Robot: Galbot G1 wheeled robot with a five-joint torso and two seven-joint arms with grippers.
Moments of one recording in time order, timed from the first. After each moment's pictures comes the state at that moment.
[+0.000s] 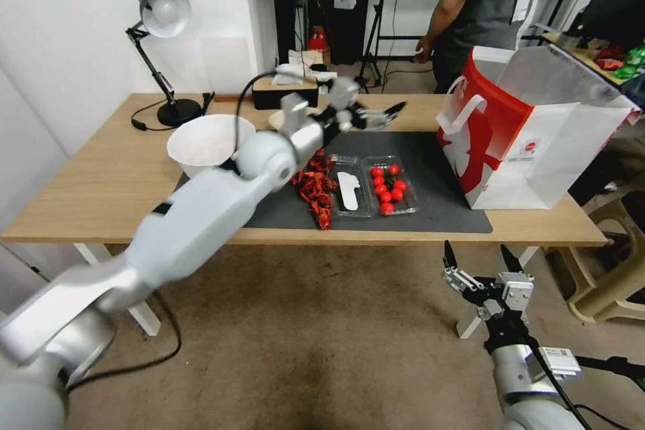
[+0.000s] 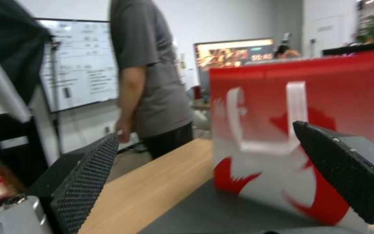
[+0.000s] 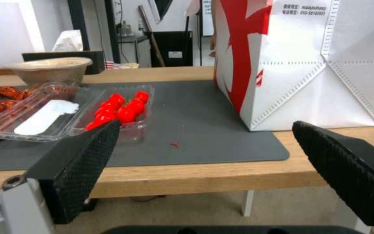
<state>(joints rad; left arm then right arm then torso) 0.39 -1.06 0.22 -1.62 -0.76 0.08 0.16 -1.77 1.22 0.52 2.21 0.27 0.12 0.25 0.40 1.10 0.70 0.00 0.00</state>
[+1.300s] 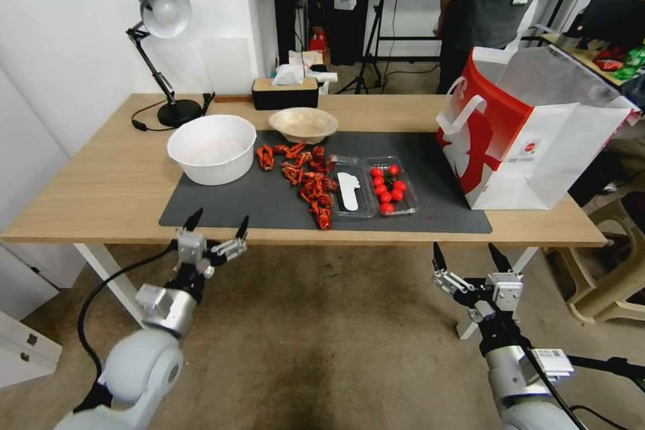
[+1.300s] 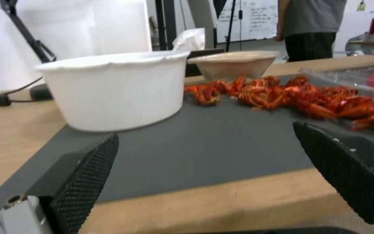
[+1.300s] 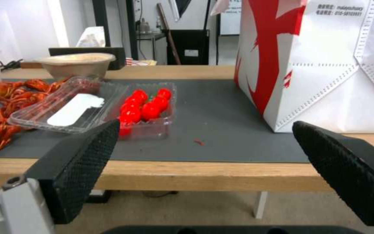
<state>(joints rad) 1.53 -1.11 -0.49 -1.97 -0.39 -0.15 -0.02 -1.78 1.18 0.49 2.22 0.27 0.12 0.23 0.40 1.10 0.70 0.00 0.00</state>
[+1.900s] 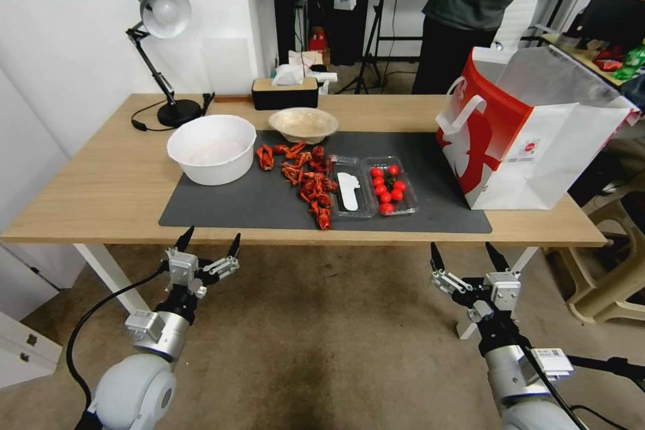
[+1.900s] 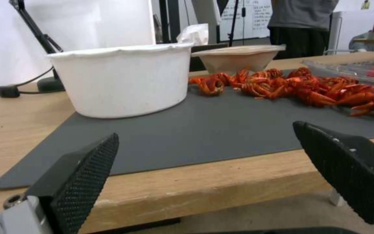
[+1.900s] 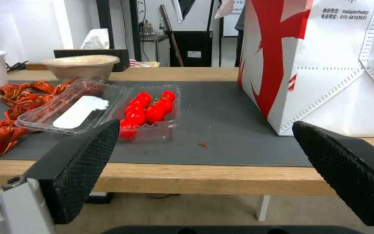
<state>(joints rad) 1.56 -1.12 -0.51 -1.96 -0.39 -0.18 0.01 -1.78 1.18 0.49 2.23 0.27 0.12 0.23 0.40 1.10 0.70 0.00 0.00</state>
